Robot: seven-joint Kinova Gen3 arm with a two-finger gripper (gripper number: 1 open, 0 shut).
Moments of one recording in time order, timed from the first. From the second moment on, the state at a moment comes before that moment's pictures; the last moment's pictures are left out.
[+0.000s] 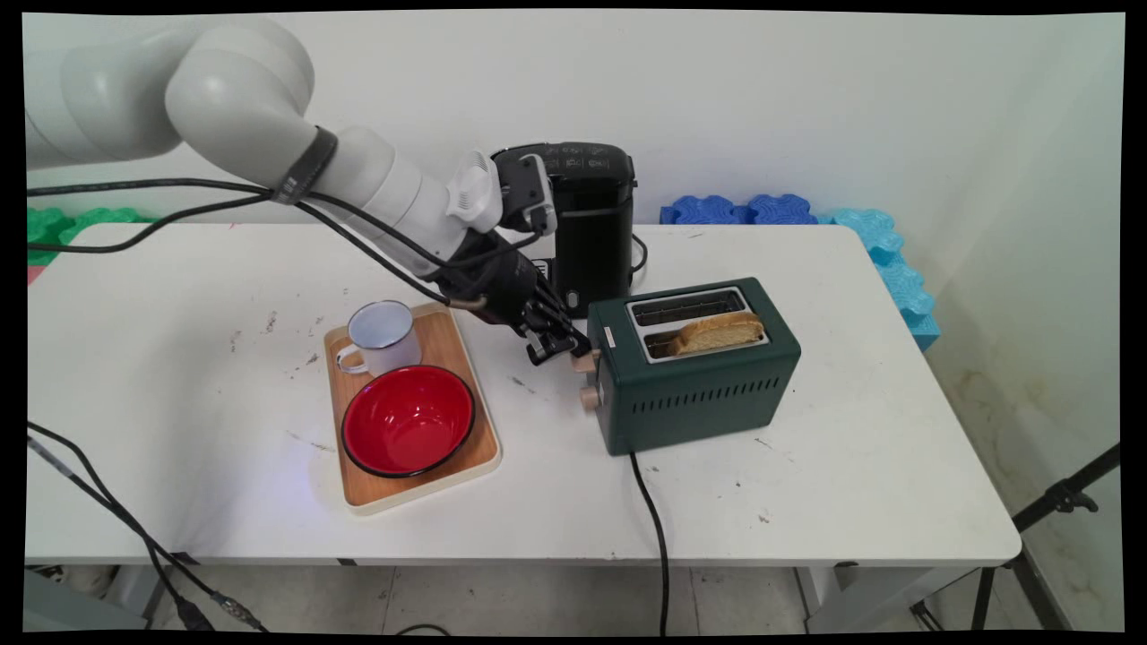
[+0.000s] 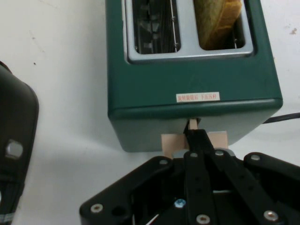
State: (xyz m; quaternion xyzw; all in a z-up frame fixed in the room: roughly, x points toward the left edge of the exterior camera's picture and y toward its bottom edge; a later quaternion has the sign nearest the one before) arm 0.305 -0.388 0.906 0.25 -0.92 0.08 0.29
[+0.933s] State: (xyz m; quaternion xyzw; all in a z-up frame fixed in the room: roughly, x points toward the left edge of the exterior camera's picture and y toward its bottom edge) arm 0.305 -0.396 0.873 0.27 -0.92 0.07 0.29
